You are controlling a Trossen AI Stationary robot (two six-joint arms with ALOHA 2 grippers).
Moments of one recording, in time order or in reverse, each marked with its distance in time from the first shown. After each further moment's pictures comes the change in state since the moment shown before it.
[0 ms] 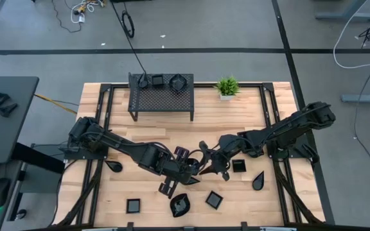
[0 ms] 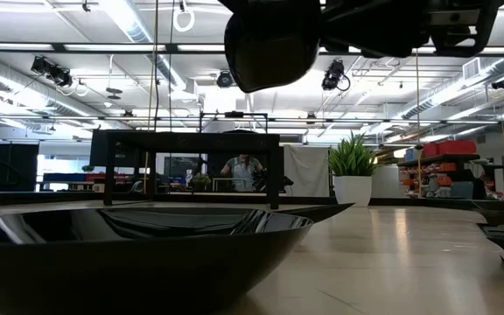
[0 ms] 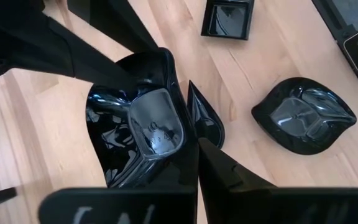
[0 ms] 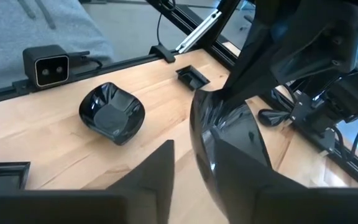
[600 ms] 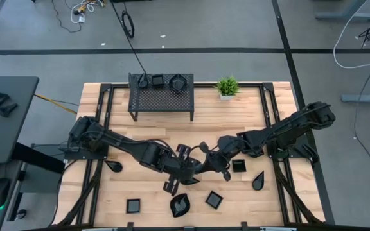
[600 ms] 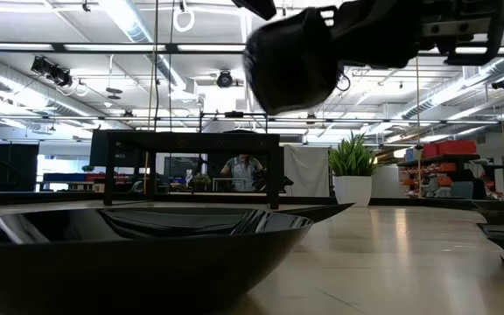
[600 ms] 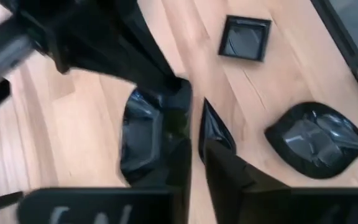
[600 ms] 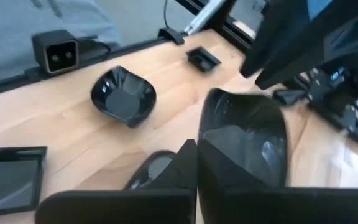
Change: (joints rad) left arm 0.020 0.000 0.000 0.059 -0.019 -0.028; right arm 0.000 0.000 0.000 -0.072 0.003 0.034
